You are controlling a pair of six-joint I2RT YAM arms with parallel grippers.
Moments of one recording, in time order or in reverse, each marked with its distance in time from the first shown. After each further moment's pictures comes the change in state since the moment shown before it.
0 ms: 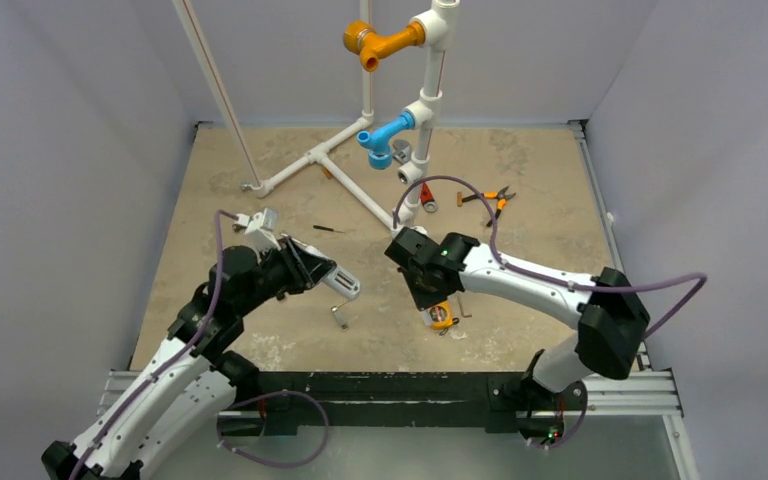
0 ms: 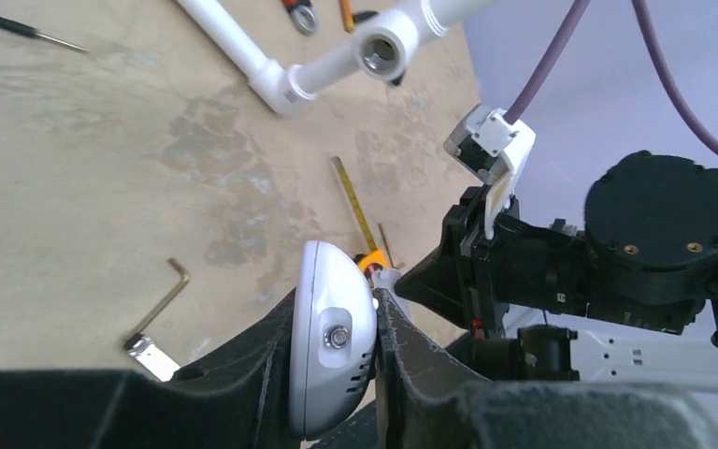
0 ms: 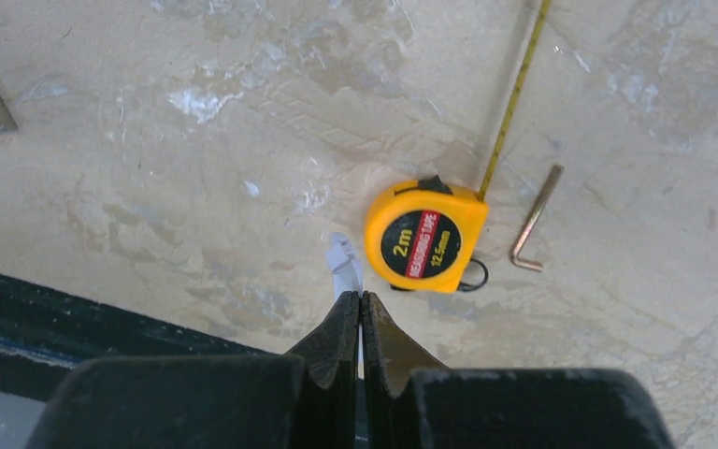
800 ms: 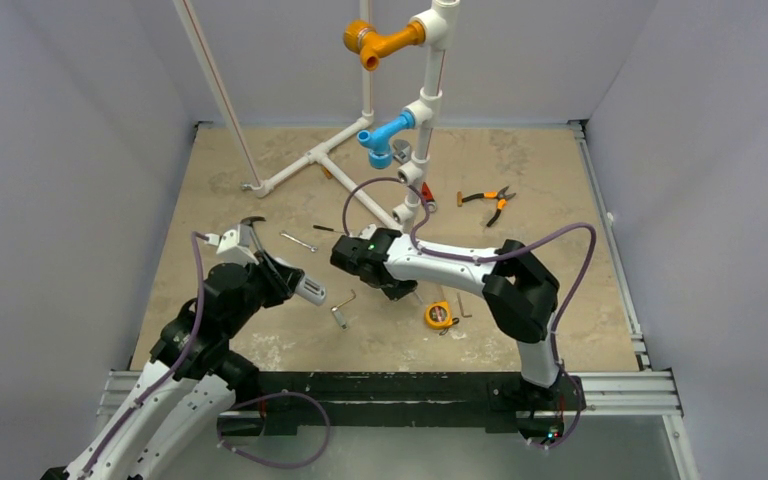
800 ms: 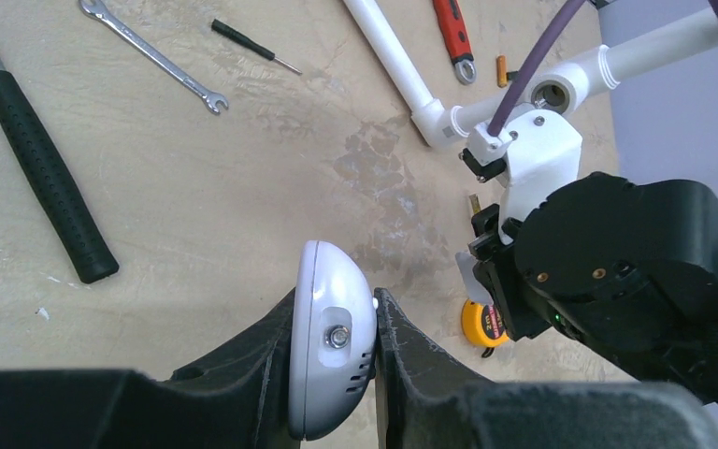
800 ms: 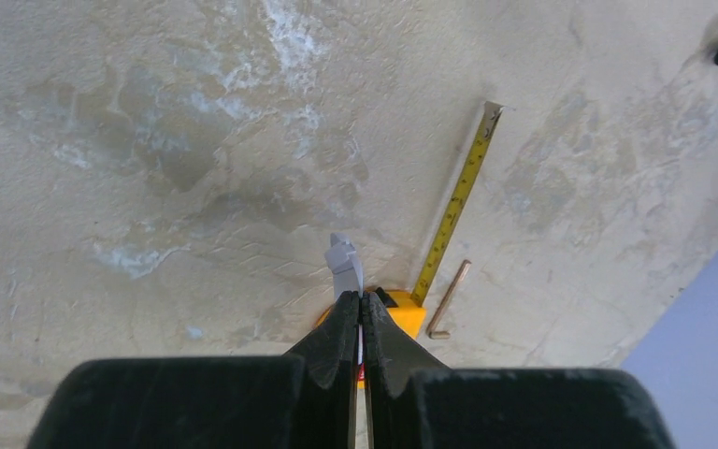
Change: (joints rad) left arm 0.000 -0.208 0.002 -0.338 -0.358 0.045; right arm 0.085 0.486 0.383 -0.167 0.315 -0.091
